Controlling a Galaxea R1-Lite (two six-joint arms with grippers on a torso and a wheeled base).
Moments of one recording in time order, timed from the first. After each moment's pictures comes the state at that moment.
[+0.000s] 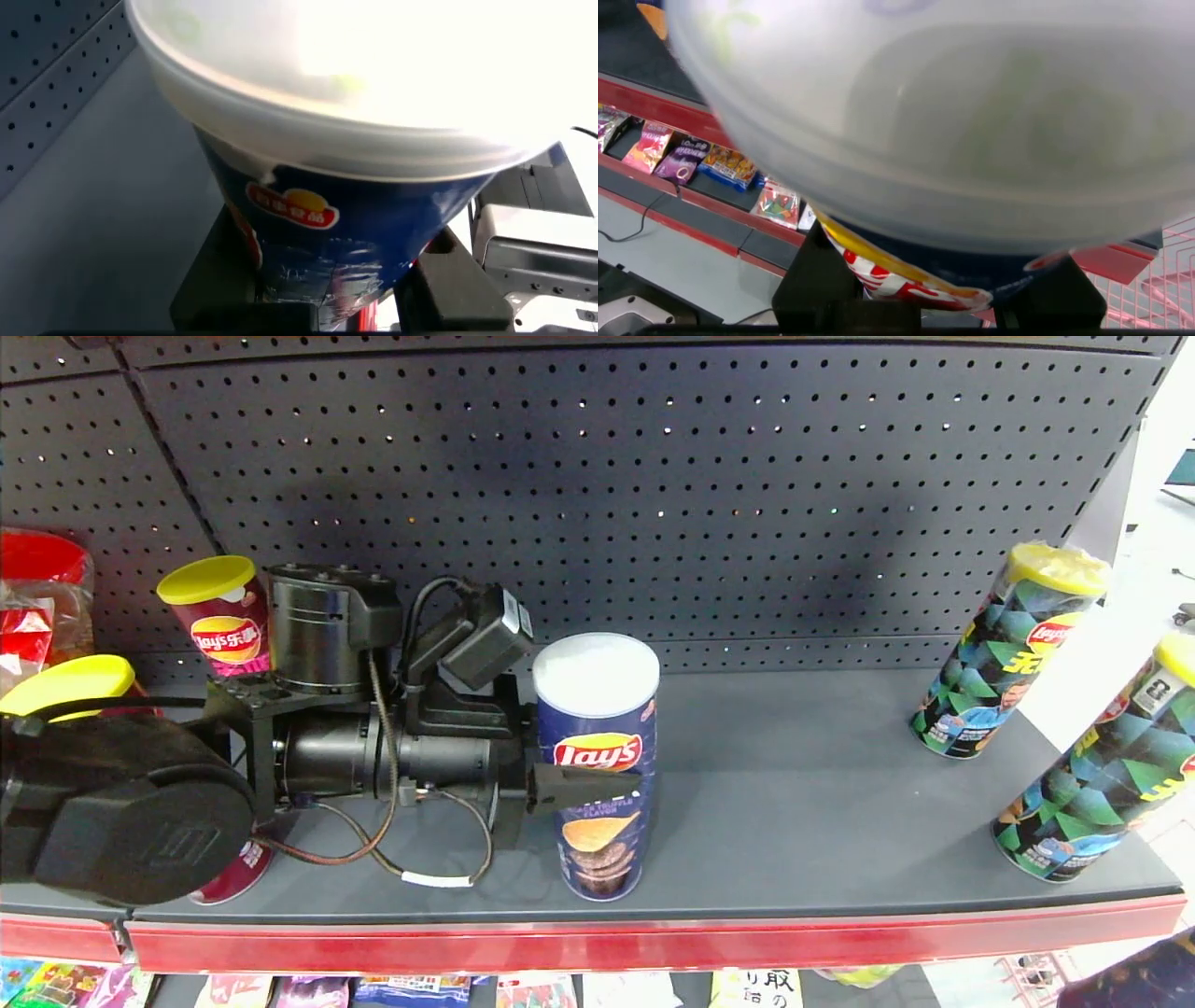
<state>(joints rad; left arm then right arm) -0.57 1.72 -0.88 -0.53 -0.79 0.27 0.29 0.44 -0.45 0.18 0.07 -0.06</state>
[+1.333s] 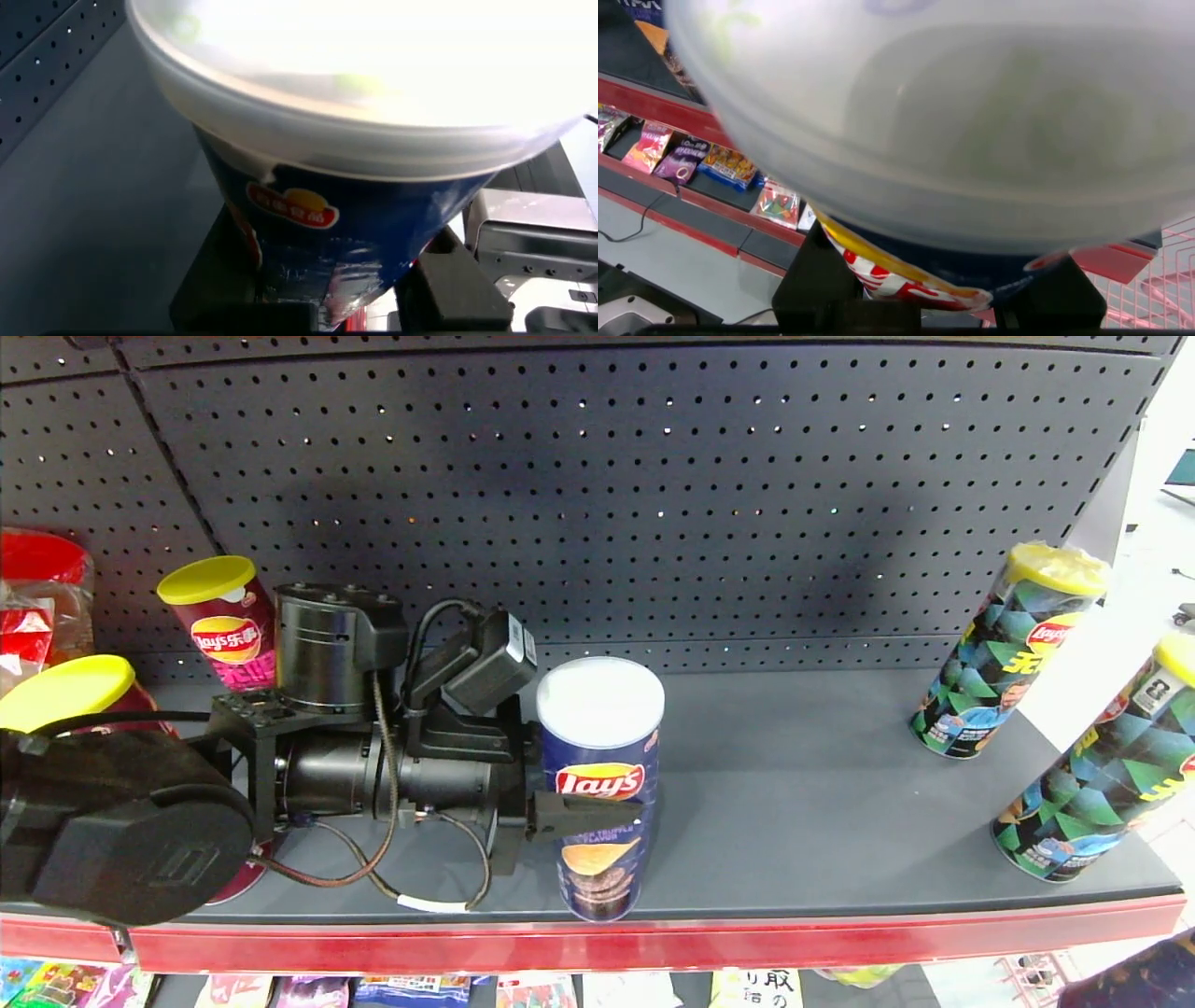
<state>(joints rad) -0.58 1.72 -0.84 -0.53 -0.79 0.30 0.29 0.44 -0.45 0.18 0.07 -0.06</state>
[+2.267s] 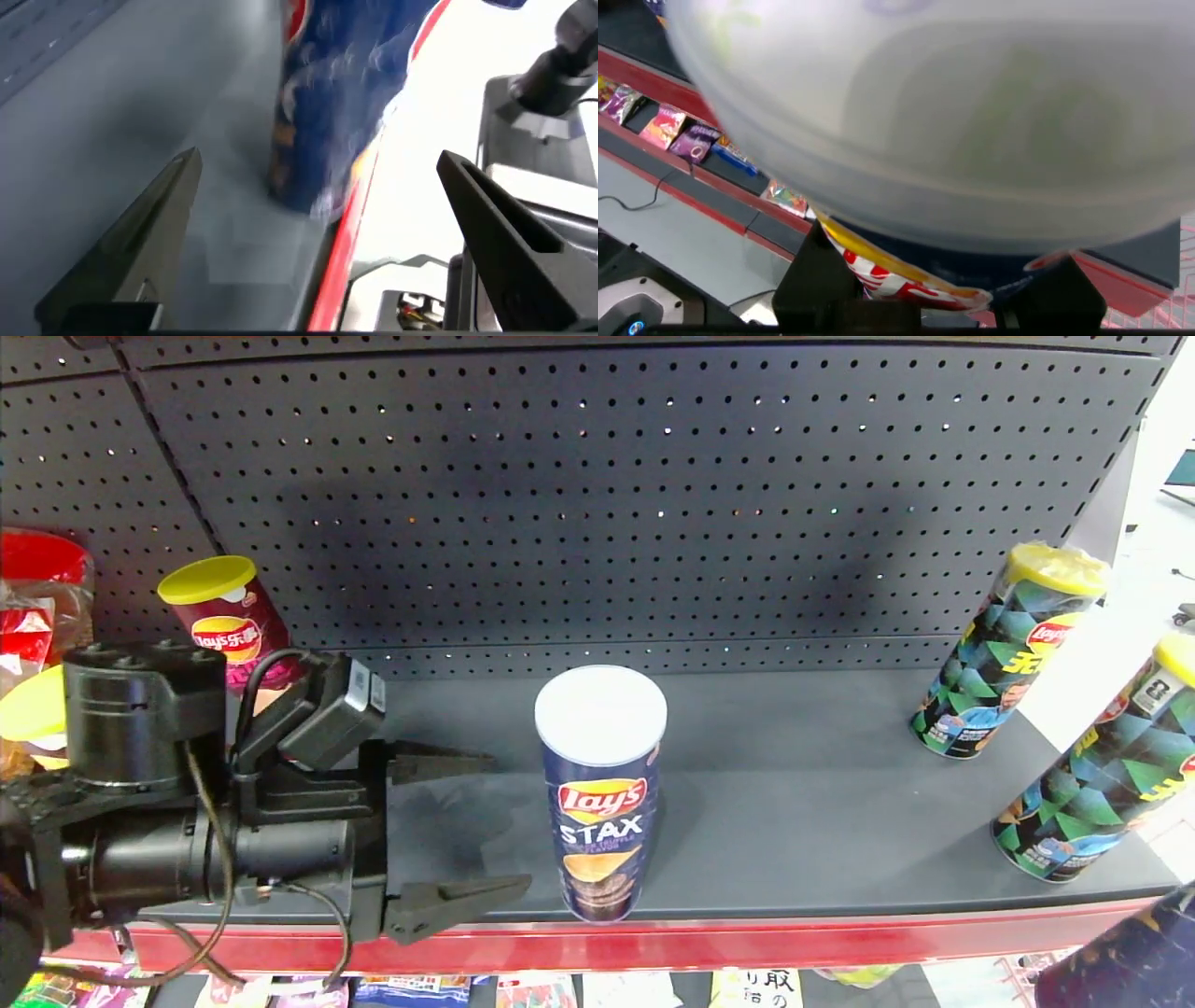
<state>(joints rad) -0.42 1.47 -0.55 -0.53 -0.73 0.27 0.30 0.57 -0.51 0.17 0.14 -0.11</state>
